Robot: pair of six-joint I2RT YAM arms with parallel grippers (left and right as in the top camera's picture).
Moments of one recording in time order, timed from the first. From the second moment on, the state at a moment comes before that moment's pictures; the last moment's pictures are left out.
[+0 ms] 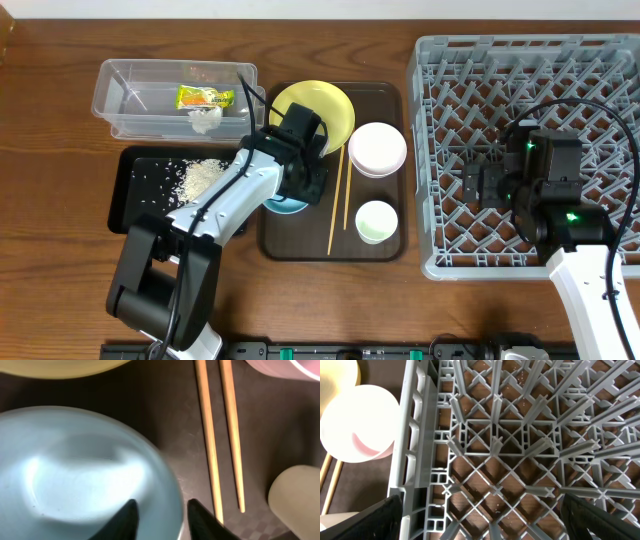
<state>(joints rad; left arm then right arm) -0.44 1.77 1.16 -0.73 0.16 -0.14 0.02 1.14 0.89 -0.64 -0.04 0.02</state>
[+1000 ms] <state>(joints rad) -0.65 1.63 1.22 -0.80 0.31 -0.12 0.02 1.14 0.89 -0.64 -0.04 0.02</state>
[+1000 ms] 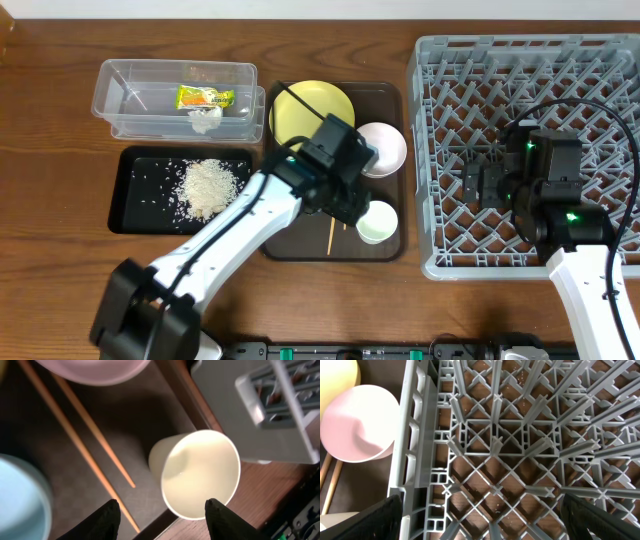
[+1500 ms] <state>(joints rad) -0.66 1.77 1.22 -0.79 0.31 -0.12 0.02 1.14 0.89 -0.64 -0.04 0.02</state>
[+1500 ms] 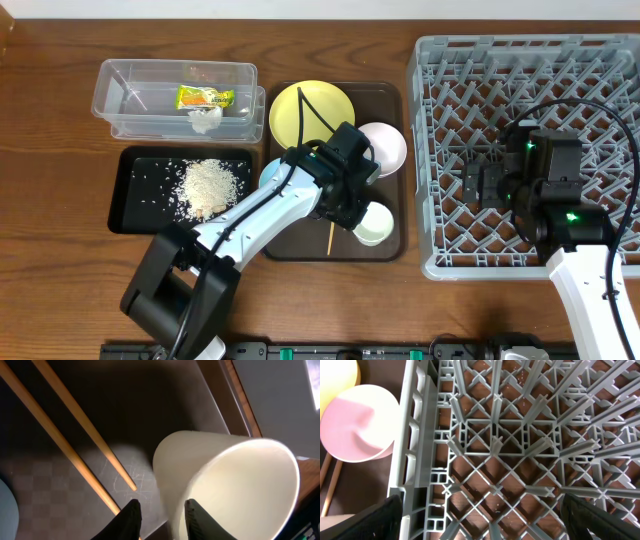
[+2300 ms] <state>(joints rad) -0.59 1.74 1.23 -0.86 0.34 -0.12 0.02 1.14 0.89 -0.63 -0.04 0.02</state>
